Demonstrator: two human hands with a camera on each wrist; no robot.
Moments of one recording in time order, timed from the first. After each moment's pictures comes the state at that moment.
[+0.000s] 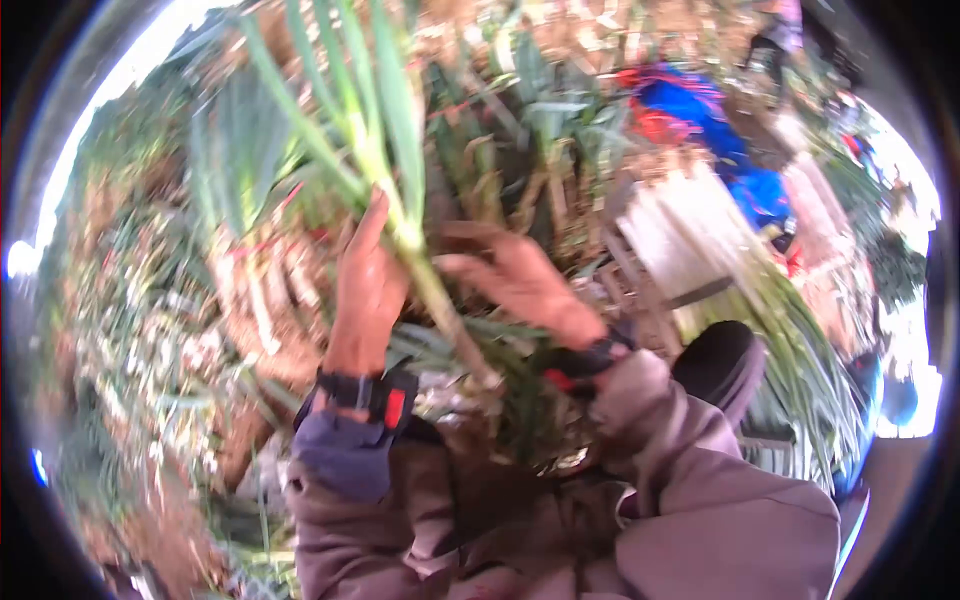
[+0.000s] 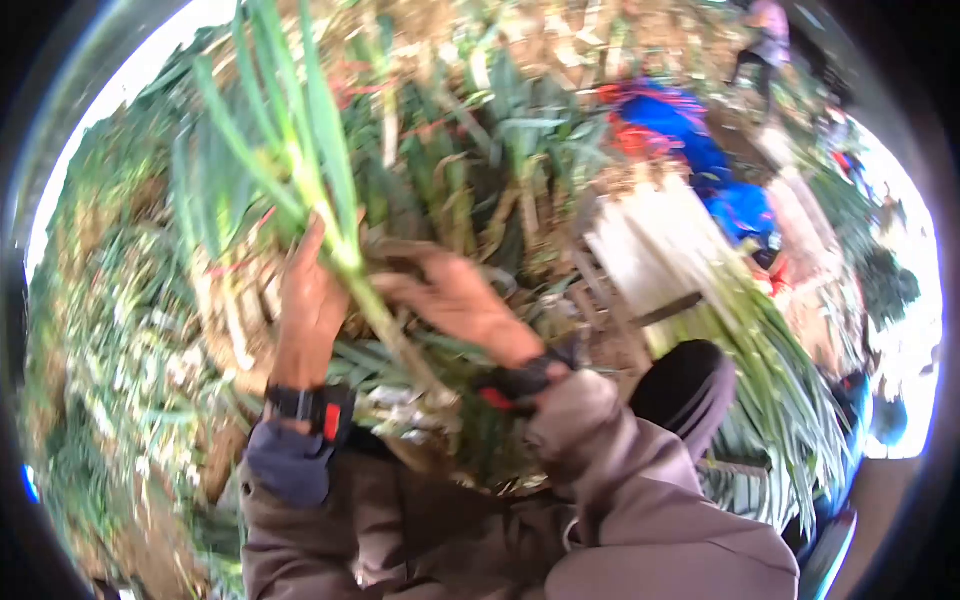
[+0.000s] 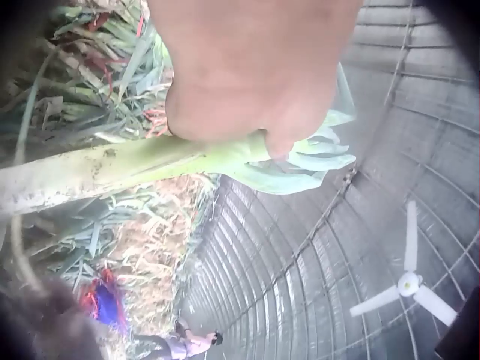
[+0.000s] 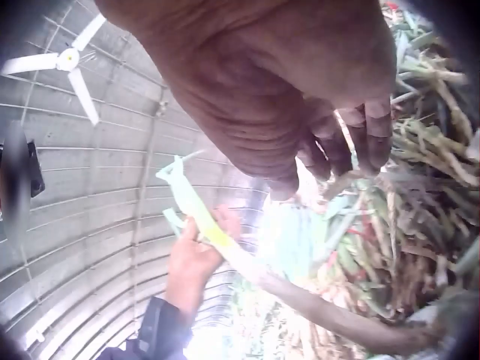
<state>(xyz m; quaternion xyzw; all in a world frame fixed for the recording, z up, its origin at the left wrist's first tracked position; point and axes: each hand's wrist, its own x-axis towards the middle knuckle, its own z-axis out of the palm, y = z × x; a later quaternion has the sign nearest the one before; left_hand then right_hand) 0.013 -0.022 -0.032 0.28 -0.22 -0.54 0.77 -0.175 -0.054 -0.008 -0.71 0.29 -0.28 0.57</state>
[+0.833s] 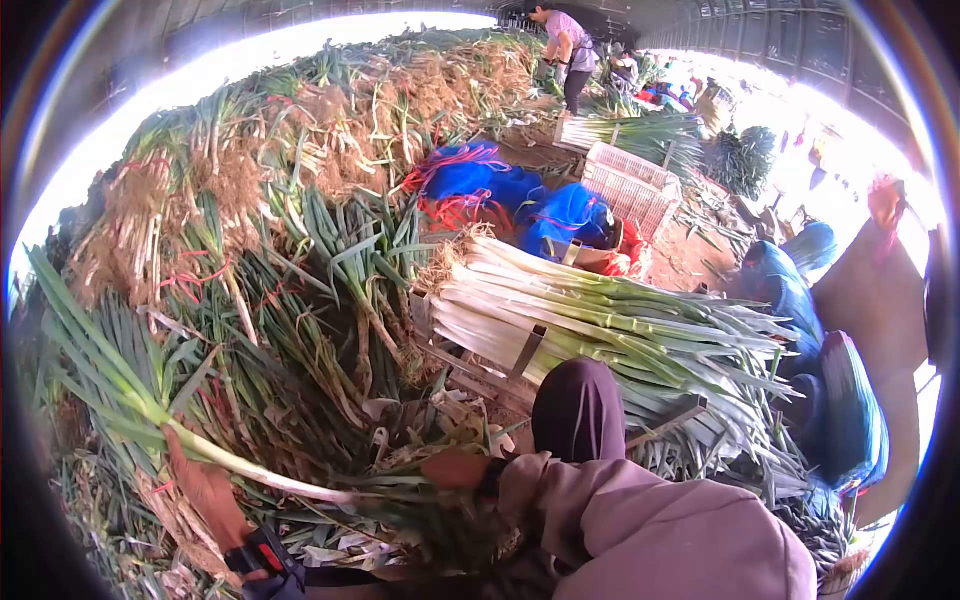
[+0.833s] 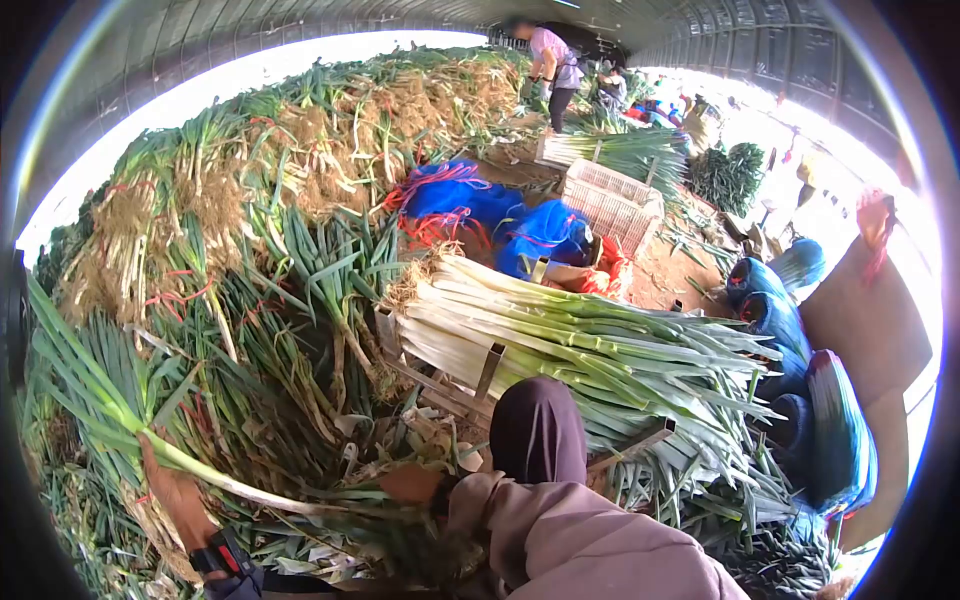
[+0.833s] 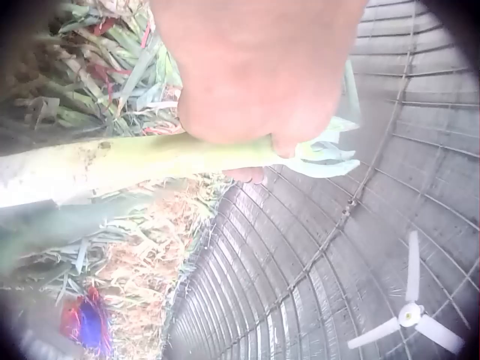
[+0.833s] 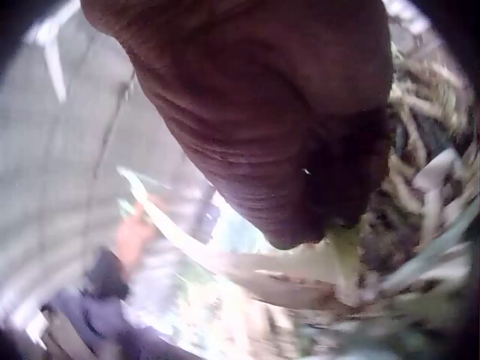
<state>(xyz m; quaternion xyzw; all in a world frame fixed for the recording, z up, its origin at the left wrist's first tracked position) 0.080 -0.040 -0.024 0.36 -0.20 -0.36 0.84 -0.308 -0.035 -0.205 -0.86 0.35 -0.09 0.37</state>
